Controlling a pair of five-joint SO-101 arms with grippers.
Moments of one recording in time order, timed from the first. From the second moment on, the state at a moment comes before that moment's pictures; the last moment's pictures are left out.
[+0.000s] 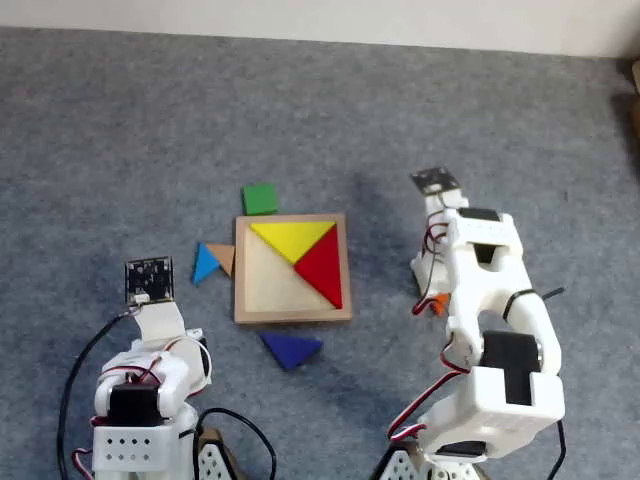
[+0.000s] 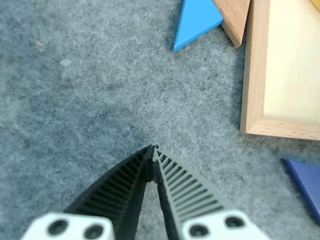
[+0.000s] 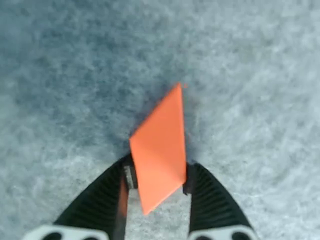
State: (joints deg) left arm -6.5 -102.3 96.0 75.8 14.3; right arm -3.0 6.6 29.8 57.3 26.3
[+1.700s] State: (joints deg) left arm -6.5 -102.3 96.0 75.8 14.3; right arm -40.9 -0.4 30.1 53.1 53.7
